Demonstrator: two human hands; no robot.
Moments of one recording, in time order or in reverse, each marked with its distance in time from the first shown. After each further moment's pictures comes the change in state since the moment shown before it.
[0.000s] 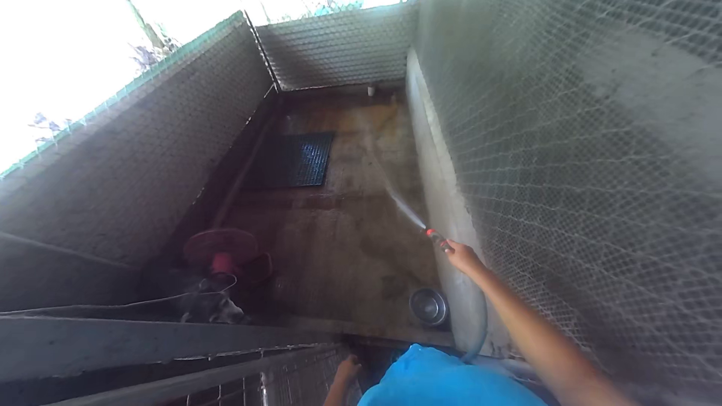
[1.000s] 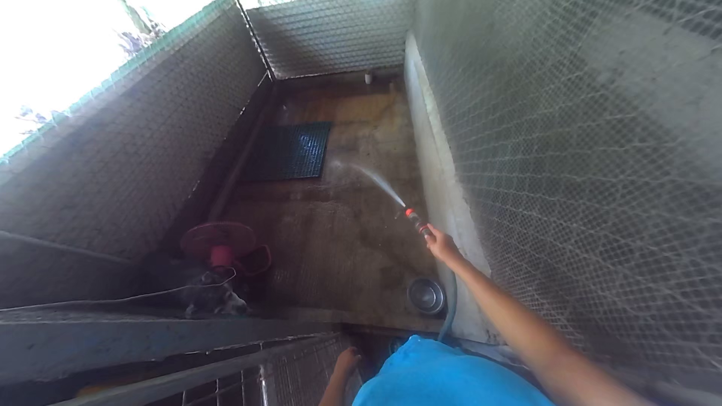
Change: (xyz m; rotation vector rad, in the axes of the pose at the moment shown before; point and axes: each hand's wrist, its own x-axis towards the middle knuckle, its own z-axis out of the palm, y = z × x) left_hand -0.001 -0.001 0.003 0.038 -0.014 -0.009; right_hand 0.005 -0.028 0.025 0.235 0.045 -0.127
